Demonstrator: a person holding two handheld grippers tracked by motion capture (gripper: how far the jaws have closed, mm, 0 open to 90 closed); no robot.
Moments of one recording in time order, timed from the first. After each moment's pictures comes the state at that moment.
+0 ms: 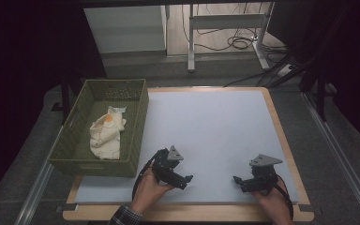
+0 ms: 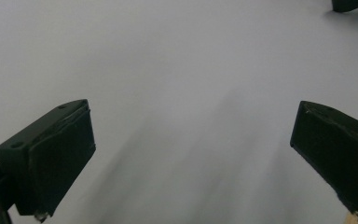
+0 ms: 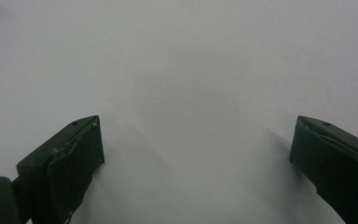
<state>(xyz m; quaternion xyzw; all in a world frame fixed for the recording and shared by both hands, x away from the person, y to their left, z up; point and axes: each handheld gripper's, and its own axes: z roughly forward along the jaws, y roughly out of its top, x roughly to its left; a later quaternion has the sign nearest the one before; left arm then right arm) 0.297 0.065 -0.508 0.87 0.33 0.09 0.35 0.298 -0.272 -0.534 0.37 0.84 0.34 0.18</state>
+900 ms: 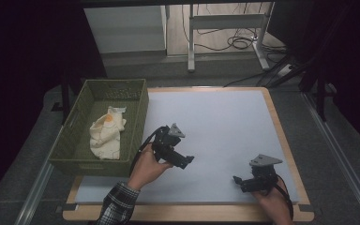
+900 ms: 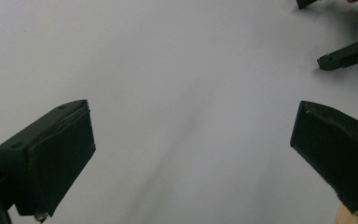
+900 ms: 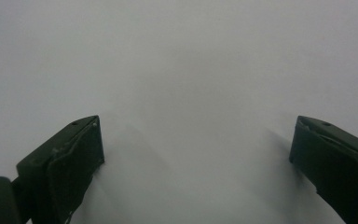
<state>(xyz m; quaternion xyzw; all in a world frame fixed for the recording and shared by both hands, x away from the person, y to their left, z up) 0.335 0.071 -0.442 0.88 0.32 0.10 0.35 0.299 -0.272 -0.534 0.37 0.84 0.34 0.18</state>
